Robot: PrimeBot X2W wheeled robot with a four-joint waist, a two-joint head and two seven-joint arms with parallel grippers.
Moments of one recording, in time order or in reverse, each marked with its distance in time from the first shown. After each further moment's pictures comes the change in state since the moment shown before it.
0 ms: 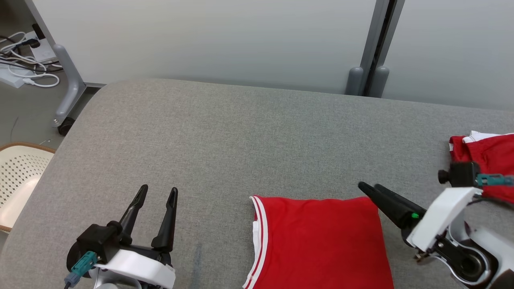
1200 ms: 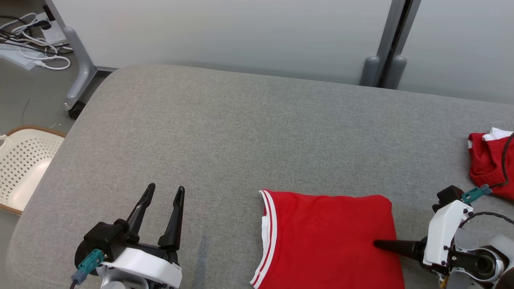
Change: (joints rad) left arm -0.009 -0.018 -0.006 0.006 0.002 -0.007 0.000; right arm -0.034 0.013 0.075 0.291 0.086 0.000 0.458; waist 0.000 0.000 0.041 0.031
